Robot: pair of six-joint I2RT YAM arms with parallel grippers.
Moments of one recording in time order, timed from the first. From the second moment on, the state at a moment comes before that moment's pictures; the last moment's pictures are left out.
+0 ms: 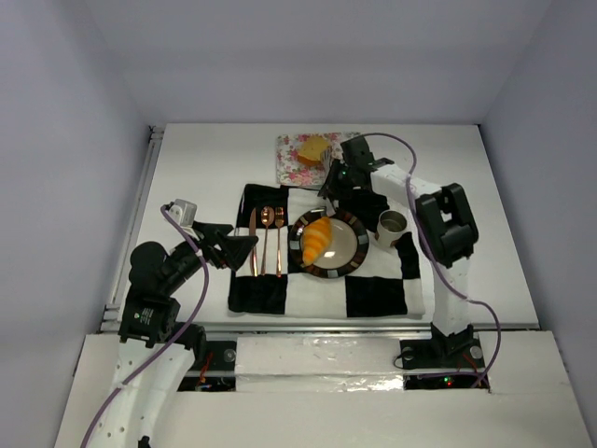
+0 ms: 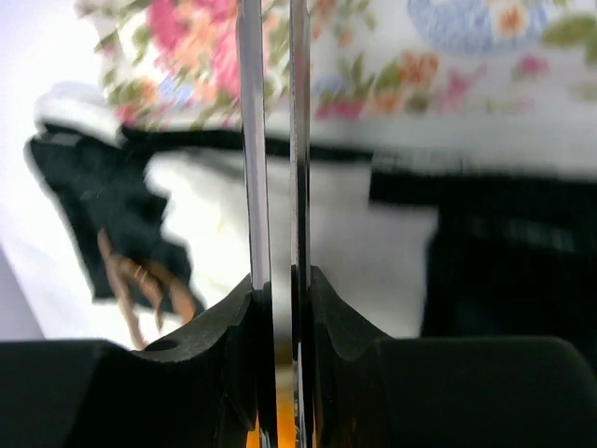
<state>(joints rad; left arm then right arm) -0.20 0.40 0.58 -0.24 0.51 -0.46 0.42 2.15 1.63 -0.35 -0.25 0.73</state>
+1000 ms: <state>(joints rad) -0.18 0.40 0.58 -0.24 0.50 -0.46 0.71 0.61 0.57 -0.56 -0.20 0.94</state>
